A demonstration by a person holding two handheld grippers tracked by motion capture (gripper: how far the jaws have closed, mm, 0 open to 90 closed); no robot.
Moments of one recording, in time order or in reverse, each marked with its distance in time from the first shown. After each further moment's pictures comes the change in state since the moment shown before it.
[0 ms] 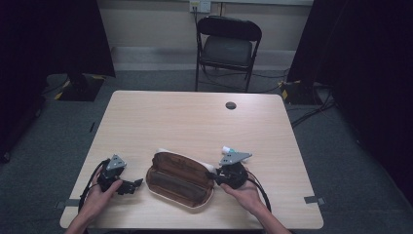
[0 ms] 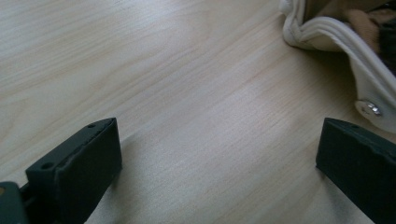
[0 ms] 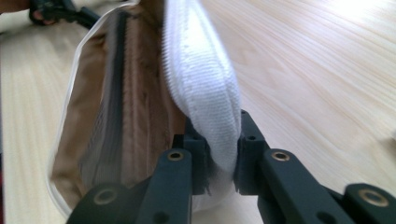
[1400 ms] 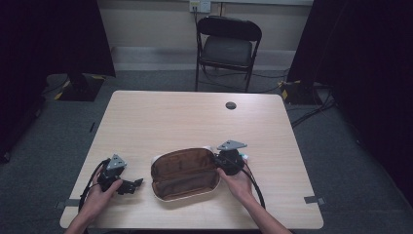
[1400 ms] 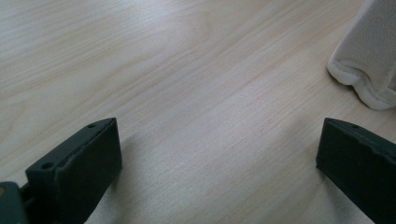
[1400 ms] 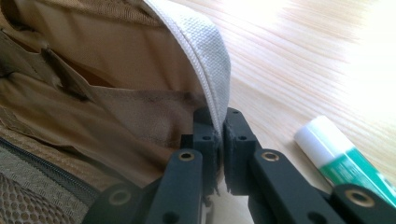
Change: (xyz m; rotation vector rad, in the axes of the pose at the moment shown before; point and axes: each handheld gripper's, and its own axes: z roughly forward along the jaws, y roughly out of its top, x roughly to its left) left arm 0.000 0.001 0.000 0.000 -0.001 0.003; right arm -0.023 0.016 0.026 0.010 -0.282 0.121
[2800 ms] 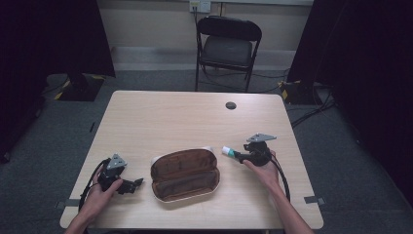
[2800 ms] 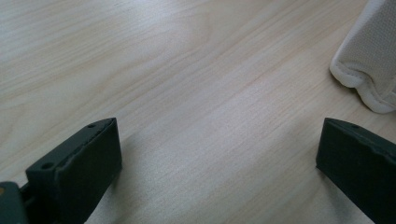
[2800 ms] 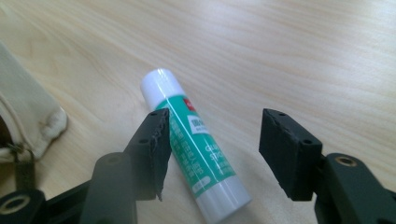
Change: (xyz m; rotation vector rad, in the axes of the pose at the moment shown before) left arm 0.001 0.001 0.001 -0.002 -0.003 0.000; right arm -0.098 -0.029 -0.013 0.026 -0.045 0.031
